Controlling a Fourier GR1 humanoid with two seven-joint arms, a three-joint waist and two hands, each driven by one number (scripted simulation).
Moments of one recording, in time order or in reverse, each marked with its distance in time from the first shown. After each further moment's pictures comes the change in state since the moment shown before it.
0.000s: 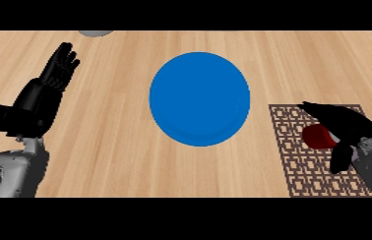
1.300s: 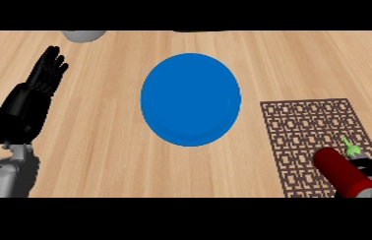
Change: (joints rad) left arm 0.043 0.003 0.044 -0.048 -0.003 -0.003 0.038; right arm 0.669 0.273 -0.176 -0.727 0.246 -0.548 0.592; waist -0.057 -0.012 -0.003
